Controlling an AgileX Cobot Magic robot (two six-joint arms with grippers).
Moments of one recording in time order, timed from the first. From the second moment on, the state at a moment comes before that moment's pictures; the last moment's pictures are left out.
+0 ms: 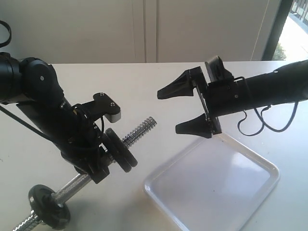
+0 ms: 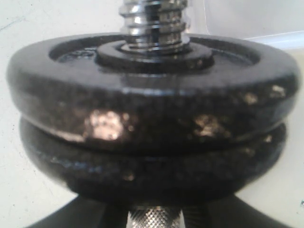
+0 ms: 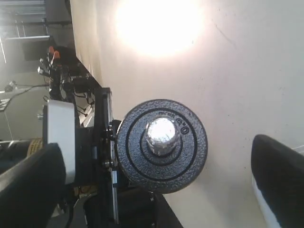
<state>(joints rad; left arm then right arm) -0.57 1.64 -1.02 -0.39 0.78 0.71 0.10 1.96 -1.13 1.41 1.21 -0.76</state>
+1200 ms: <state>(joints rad) -0.57 1.64 -1.02 -0.40 0.74 0.70 0.06 1.21 -1.06 1.12 1.21 -0.89</state>
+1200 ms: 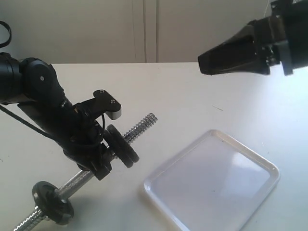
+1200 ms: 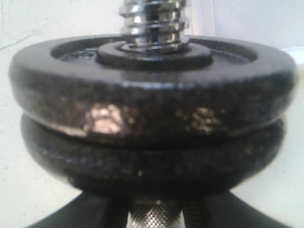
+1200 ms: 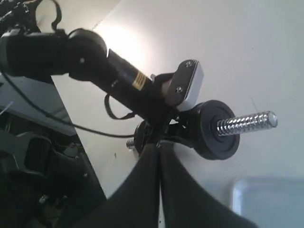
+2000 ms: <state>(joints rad) -0.62 2.04 -1.54 -0.45 0.72 0.70 0.08 0.86 -0.76 0.83 1.03 -0.70</state>
